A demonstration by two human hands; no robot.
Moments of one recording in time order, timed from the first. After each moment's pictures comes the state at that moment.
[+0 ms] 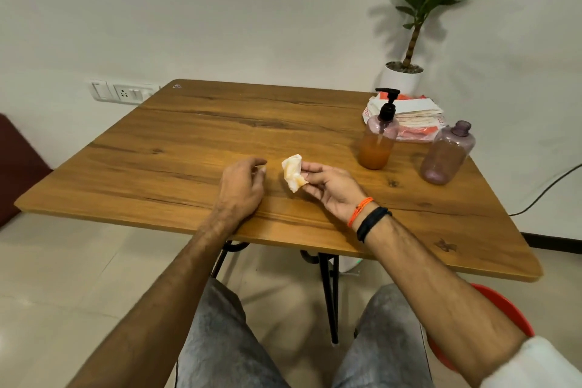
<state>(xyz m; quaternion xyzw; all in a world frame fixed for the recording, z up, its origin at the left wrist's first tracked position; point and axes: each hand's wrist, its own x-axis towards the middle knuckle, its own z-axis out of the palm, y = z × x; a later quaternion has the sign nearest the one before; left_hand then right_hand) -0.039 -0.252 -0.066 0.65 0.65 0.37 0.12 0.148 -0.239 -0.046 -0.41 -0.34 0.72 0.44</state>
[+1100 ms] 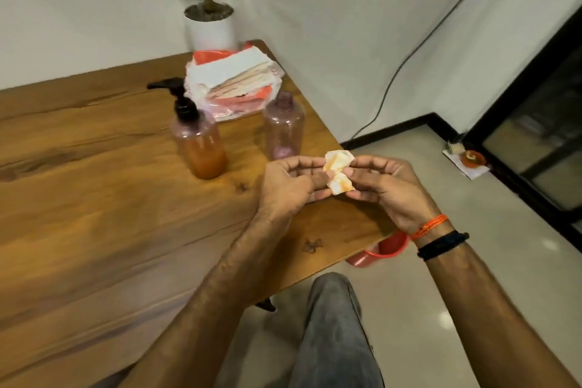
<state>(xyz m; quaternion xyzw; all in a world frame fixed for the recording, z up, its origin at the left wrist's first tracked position) 0.271 -0.223 -0.043 0.47 0.43 0.31 0.71 0.422 -0.302 -0.040 -0.61 -0.28 0.46 0.58</state>
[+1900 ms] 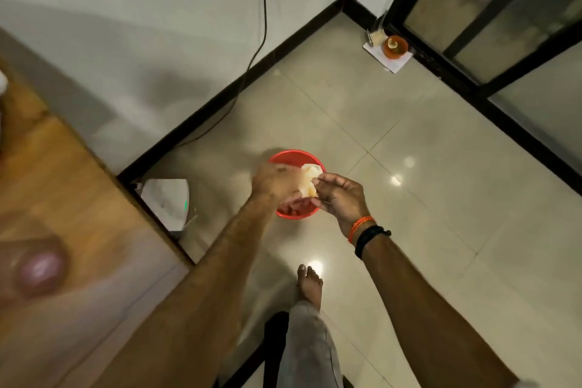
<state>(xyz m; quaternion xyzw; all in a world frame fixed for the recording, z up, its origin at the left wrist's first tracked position) 0.565 -0.217 -0.172 0.51 0.56 -0.06 0.65 0.626 -0.338 -0.186 -0.67 0.14 0.43 0.59</state>
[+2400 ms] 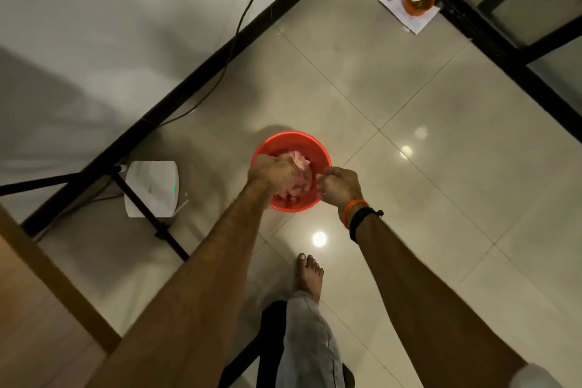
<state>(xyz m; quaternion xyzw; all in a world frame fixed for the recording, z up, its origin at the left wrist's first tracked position) 0.605 -0.206 -0.262 0.54 0.62 -0.13 0.55 0.673 -0.323 -0.305 -0.77 0.17 0.45 0.42</state>
